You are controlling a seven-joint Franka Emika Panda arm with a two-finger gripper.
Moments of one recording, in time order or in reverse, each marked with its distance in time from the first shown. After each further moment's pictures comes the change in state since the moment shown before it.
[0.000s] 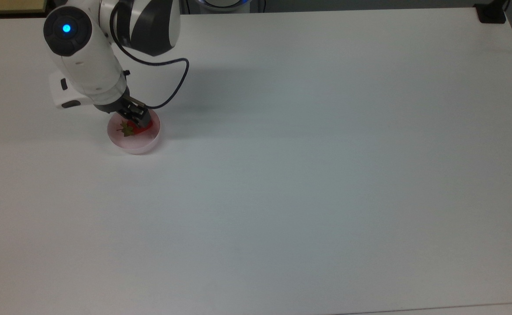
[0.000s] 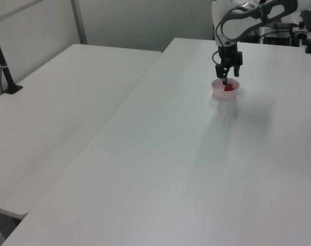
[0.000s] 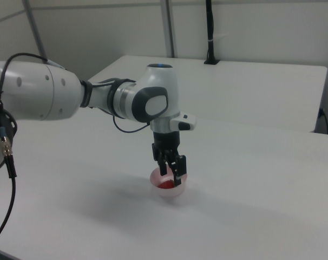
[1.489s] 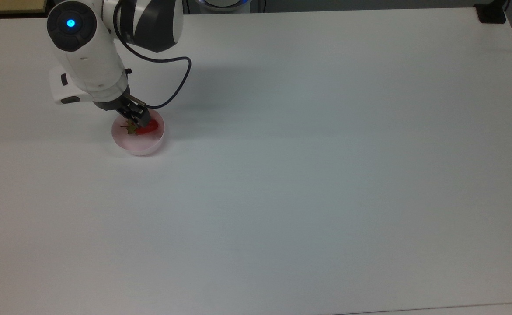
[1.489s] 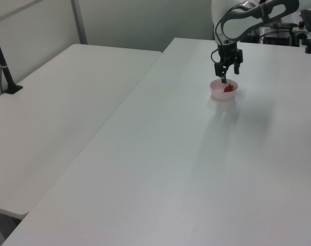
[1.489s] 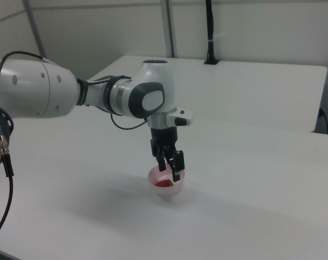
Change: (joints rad) arm 0.001 -0.018 0.015 -0.001 -0.030 -0.003 0.056
